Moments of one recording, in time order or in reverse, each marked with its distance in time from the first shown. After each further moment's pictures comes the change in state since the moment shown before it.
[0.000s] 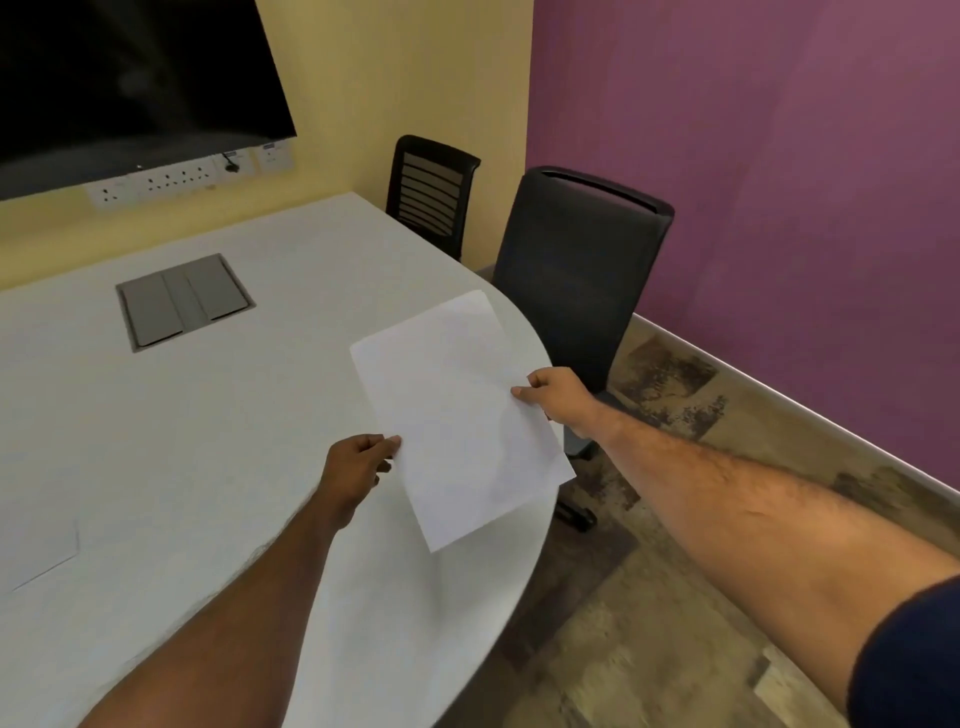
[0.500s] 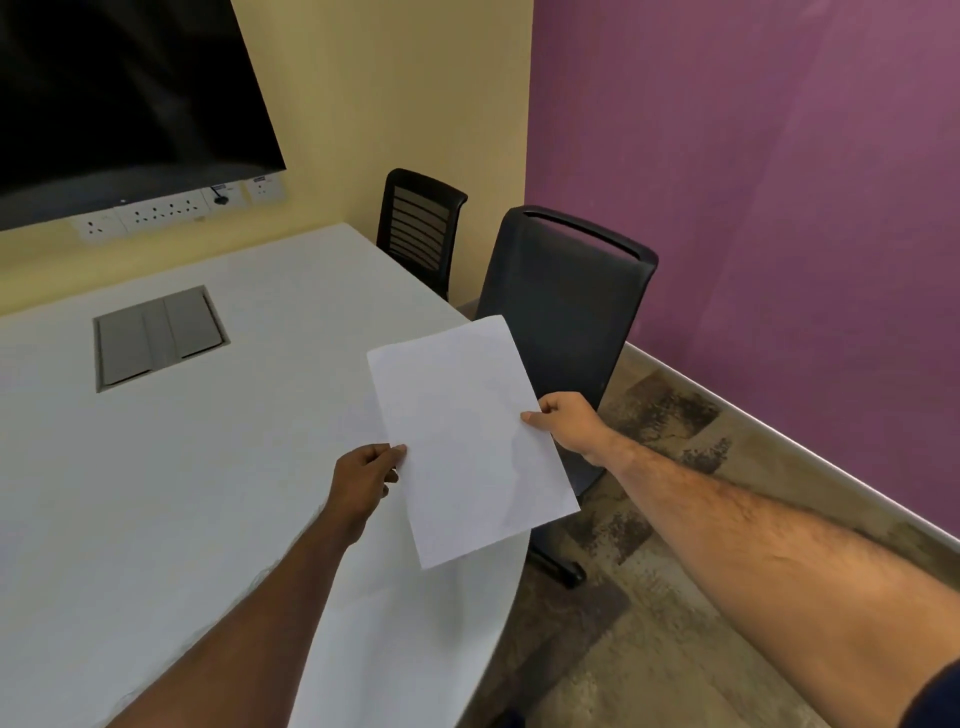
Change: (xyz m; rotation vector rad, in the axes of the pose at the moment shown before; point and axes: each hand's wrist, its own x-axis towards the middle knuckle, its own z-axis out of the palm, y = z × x) left_hand 0.066 0.052 0.097 -0.053 0.051 0.039; right_hand 0.073 0.012 -0.091 0.001 -0.029 -0.004
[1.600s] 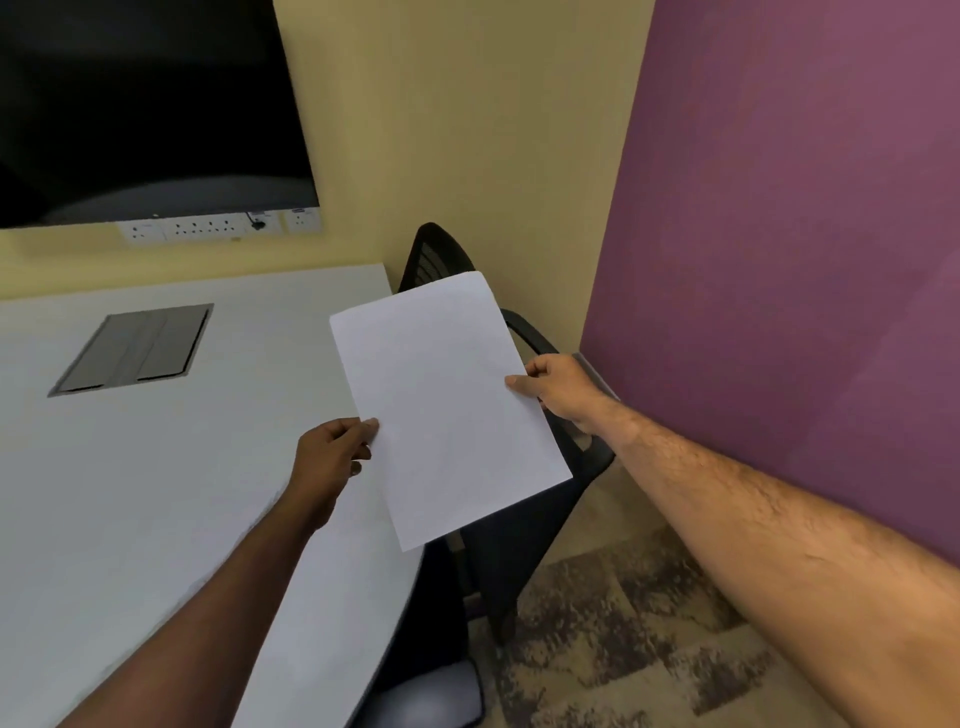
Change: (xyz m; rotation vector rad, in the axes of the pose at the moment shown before) left_hand 0.202 0.178 0.268 -0.172 0.386 0.109; right_hand 0.345 -0.082 -0.273 -0.049 -0.294 -0.300
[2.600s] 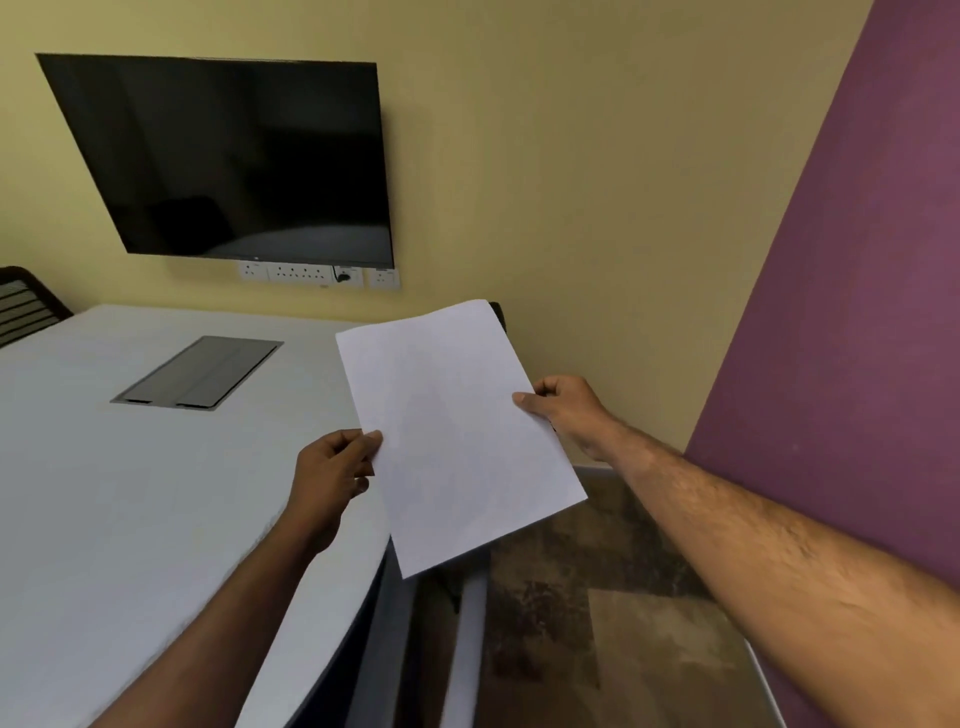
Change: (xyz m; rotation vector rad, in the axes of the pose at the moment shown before) left_hand 0.168 0.075 0.218 -0.147 0.380 0.093; right_hand 0.309 -0.003 -0.163 0.085 -0.299 -0.189
